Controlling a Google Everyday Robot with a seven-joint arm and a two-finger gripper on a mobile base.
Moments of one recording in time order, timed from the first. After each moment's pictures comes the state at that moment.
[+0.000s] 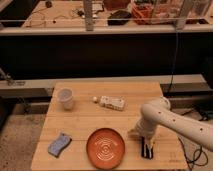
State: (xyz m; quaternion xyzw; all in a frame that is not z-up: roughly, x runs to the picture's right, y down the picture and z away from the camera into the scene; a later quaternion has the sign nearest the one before) arm 0.193 0.276 0.765 -0.34 -0.21 -0.35 0.85
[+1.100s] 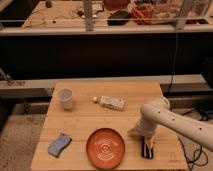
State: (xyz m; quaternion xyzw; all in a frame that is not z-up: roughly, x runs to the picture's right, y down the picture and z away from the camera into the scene) arm 0.194 0.275 0.770 -0.34 -0.21 -0.34 0.85
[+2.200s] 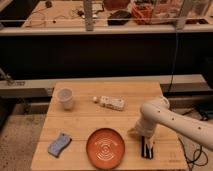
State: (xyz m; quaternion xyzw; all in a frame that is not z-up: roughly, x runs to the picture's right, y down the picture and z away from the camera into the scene) arm 0.193 0.273 0.772 -0.34 -0.21 -0.34 0.85
